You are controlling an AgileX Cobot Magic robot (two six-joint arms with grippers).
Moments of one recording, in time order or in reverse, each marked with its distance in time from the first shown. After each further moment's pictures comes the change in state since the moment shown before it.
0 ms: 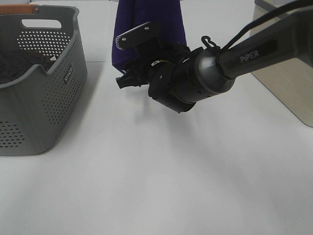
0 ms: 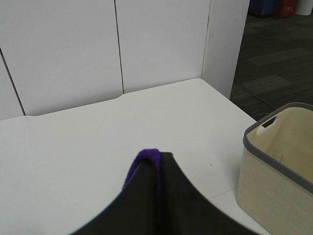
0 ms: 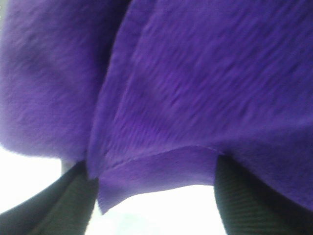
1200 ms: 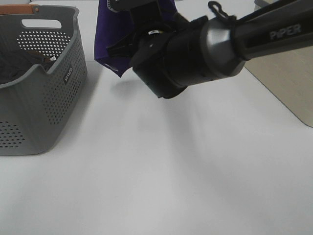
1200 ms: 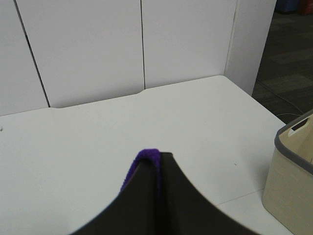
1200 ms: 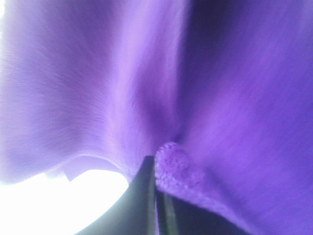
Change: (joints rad) left arm 0.058 0.000 0.000 0.004 0.020 0.000; right arm 0.117 -0.179 0.000 0.342 -0.135 -0.230
